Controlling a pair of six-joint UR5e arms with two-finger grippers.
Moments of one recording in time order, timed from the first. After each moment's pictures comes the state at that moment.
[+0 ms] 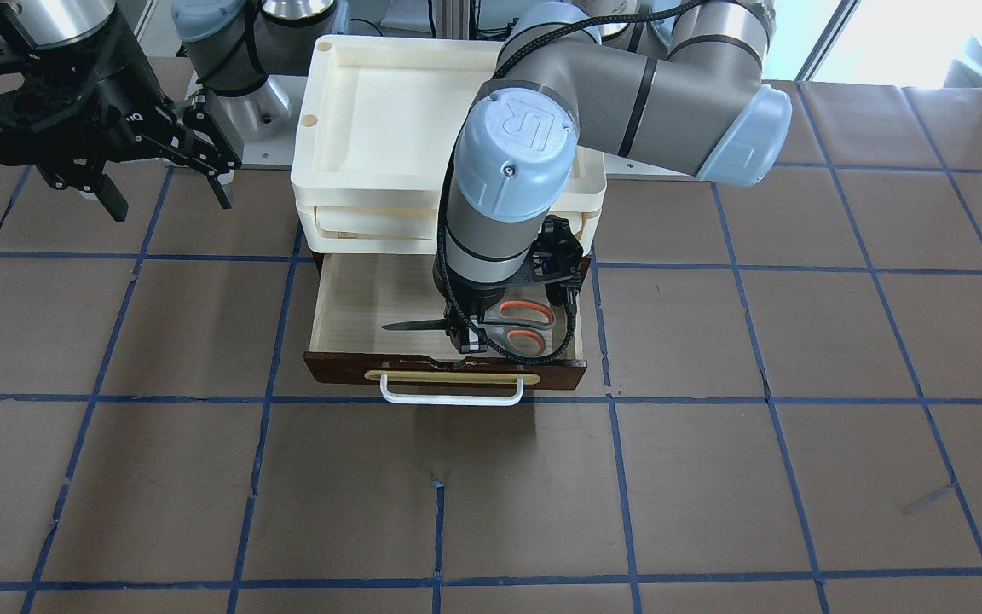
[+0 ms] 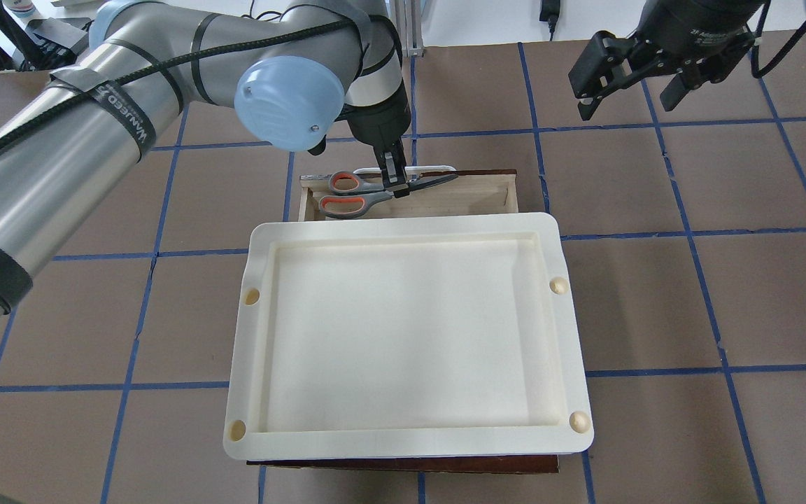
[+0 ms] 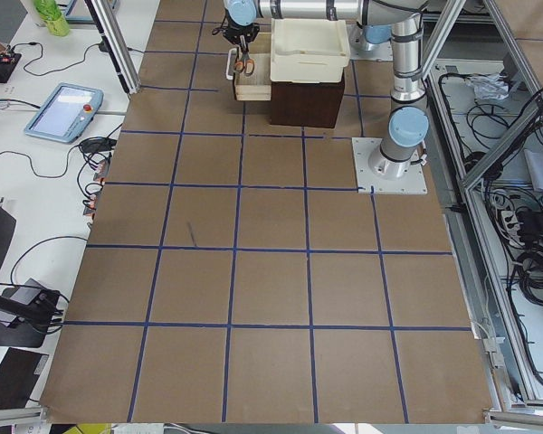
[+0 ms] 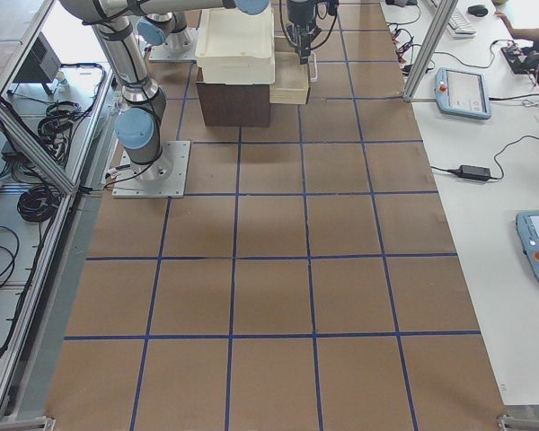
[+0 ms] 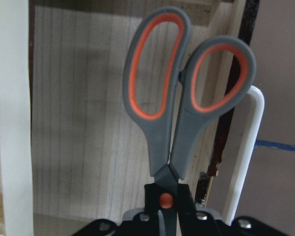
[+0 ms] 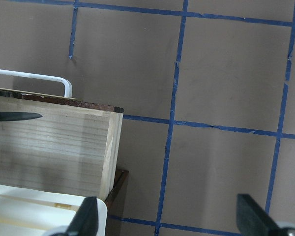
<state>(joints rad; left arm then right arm) -1.89 -1.96 -1.38 -1.44 1.42 -2.02 1.54 -1.57 1.47 -1.57 -1.49 -0.15</state>
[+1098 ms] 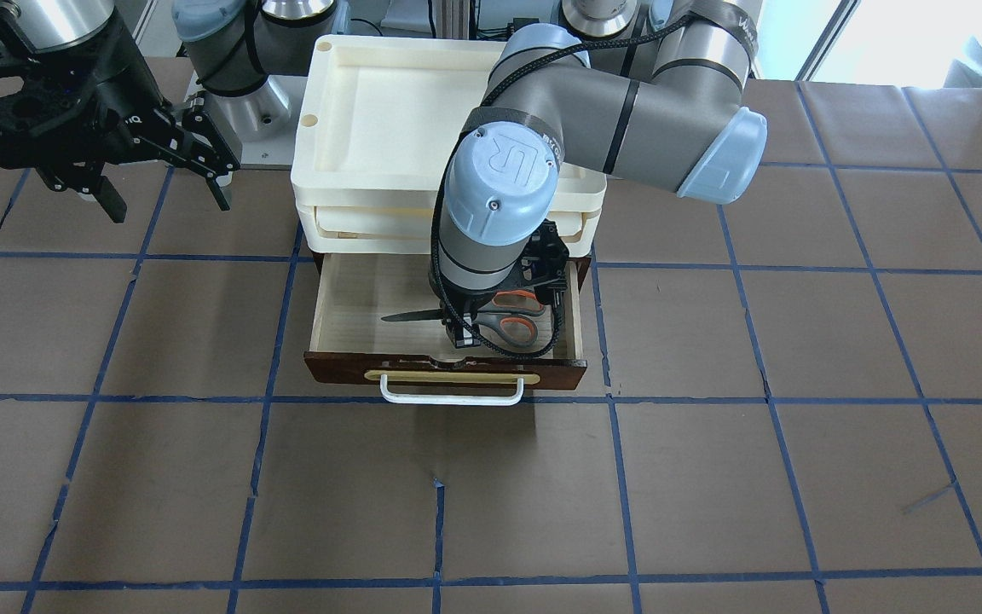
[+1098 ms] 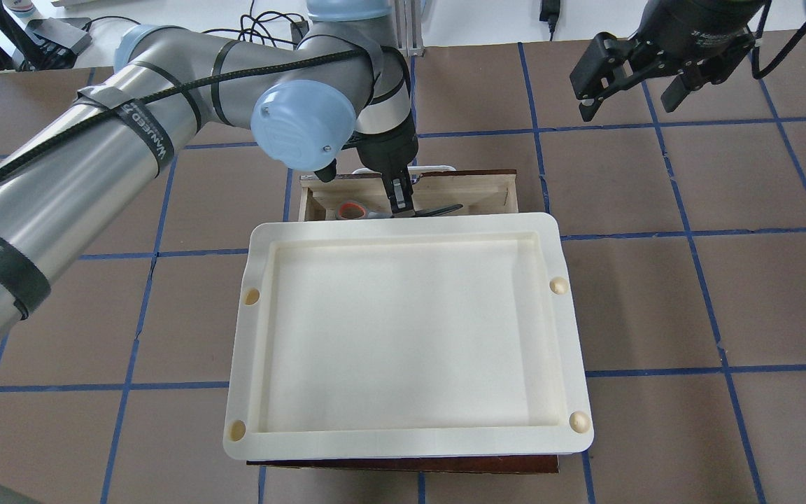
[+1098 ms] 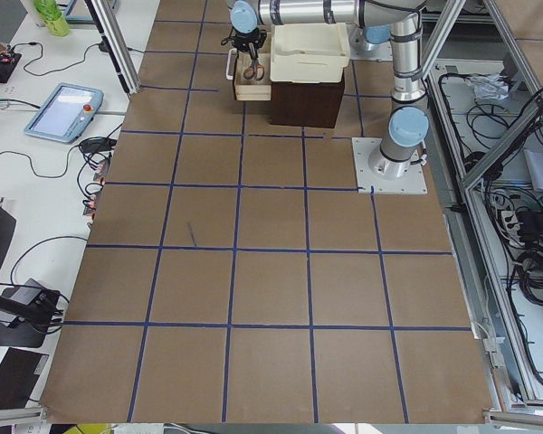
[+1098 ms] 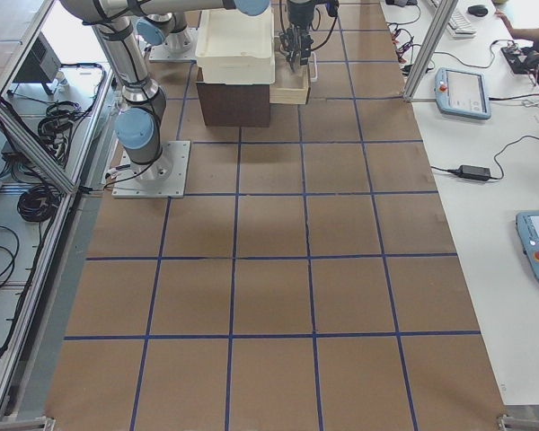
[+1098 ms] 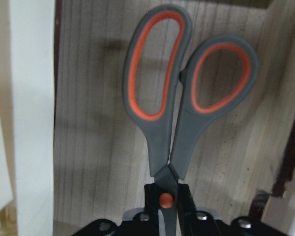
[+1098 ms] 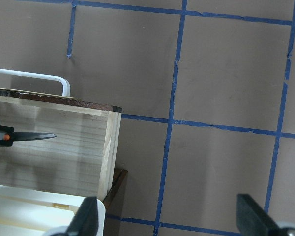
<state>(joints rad) -1.90 -1.97 -1.43 -1.46 1.39 -2.05 1.54 -1.57 1.47 -1.57 -1.50 -0.15</state>
